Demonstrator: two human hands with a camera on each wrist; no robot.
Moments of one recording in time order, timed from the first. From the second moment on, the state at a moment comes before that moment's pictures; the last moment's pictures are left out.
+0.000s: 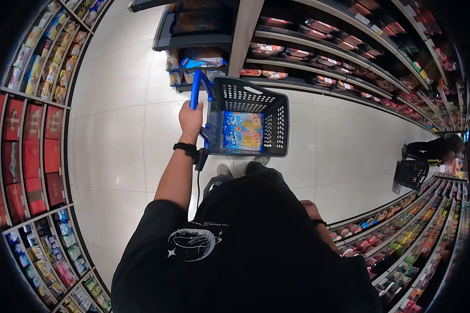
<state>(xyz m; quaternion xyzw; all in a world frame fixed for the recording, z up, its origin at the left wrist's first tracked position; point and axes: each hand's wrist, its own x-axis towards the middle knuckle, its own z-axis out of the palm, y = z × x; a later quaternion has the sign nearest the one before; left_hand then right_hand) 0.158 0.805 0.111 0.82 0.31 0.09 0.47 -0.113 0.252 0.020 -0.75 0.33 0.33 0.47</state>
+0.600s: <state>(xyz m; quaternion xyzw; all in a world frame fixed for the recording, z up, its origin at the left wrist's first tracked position) 0.093 0.803 0.118 0.62 0.38 0.06 0.69 0.154 0.351 -0.049 -0.70 0.24 0.40 0.55</state>
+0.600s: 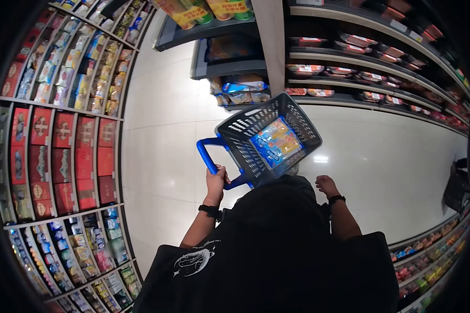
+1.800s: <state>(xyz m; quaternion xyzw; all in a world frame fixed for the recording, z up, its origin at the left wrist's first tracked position) 0.250 0.994 0.125 0.78 0.31 -0.02 0.54 0.143 0.444 -0.017 -0.69 0.36 0.34 0.52</state>
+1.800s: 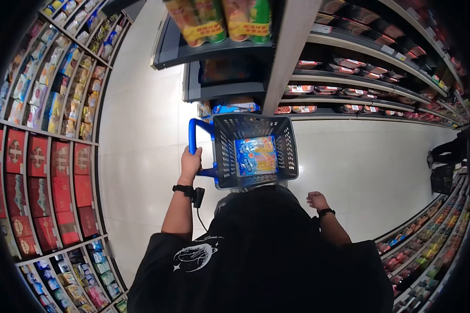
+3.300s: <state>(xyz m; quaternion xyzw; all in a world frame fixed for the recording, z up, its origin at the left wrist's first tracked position) 0.249 1.026 0.090 0.78 0.44 0.06 0.45 0.350 0.627 -0.445 -0.80 -0.02 0.52 0.31</state>
